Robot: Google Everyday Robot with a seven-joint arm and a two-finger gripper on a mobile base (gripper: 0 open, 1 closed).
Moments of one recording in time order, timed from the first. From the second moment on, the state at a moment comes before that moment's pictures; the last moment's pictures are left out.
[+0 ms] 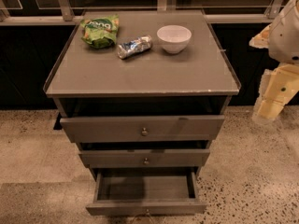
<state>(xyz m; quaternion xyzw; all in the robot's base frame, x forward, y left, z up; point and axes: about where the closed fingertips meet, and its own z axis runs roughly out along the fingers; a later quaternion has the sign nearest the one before) 0.438 -0.216 0.977 -0.60 0.78 -0.04 0.16</state>
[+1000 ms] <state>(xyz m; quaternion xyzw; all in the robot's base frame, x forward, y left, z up) 0.414 -0.213 0.917 -0.59 0.77 0.03 0.22</state>
